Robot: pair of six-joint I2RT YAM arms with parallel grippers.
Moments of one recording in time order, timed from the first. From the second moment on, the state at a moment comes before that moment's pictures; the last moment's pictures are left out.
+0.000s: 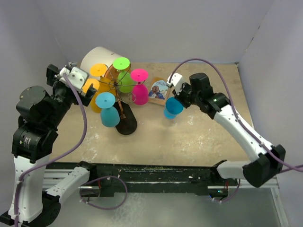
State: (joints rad) left arm -0.29 0.87 1.56 -0.73 -0.05 0.49; right arm 0.51 1.34 1.27 -0.62 -0.17 -0.47
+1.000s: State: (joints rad) left arm -0.28 1.06 1.80 -0.77 0.34 0.27; right arm 0.19 0.87 1.34 -0.55 -0.12 -0.37
